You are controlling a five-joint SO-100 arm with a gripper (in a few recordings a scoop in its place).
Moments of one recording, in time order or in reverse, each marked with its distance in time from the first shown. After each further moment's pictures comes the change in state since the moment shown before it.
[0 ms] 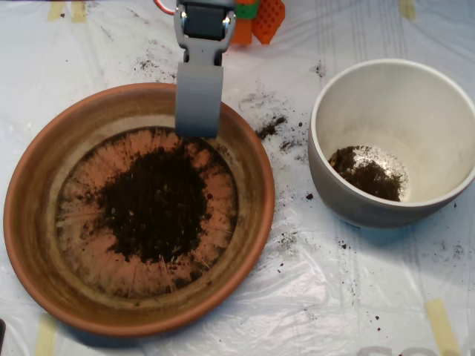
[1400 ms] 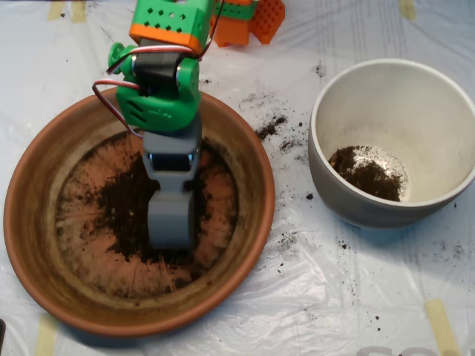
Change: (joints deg) arm 4.5 -71.0 -43.9 7.6 -1.8
